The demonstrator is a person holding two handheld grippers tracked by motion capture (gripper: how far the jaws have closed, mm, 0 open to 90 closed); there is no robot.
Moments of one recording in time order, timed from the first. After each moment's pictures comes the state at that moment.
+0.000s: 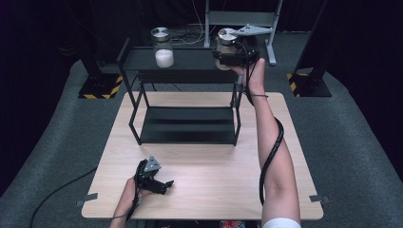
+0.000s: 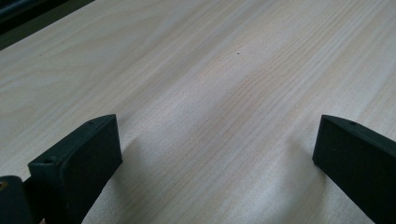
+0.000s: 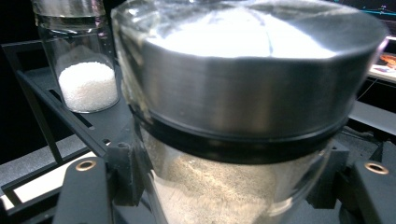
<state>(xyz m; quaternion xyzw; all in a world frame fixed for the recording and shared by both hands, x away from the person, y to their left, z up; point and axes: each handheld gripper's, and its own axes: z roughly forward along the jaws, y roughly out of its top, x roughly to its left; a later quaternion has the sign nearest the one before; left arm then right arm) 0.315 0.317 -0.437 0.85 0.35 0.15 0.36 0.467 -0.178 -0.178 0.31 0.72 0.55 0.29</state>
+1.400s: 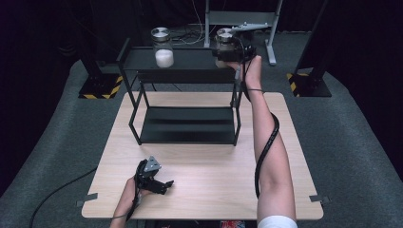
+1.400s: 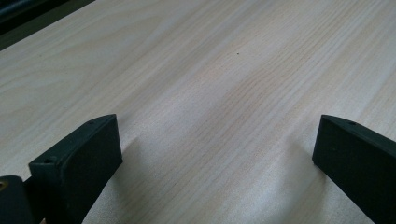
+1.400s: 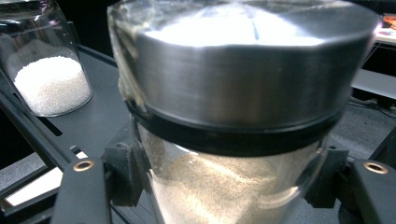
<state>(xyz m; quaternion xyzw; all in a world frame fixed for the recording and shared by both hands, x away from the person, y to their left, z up) 0.315 0.317 -0.437 0.85 0.35 0.15 0.36 0.493 -0.168 -0.171 0.37 0.72 0.52 0.26</state>
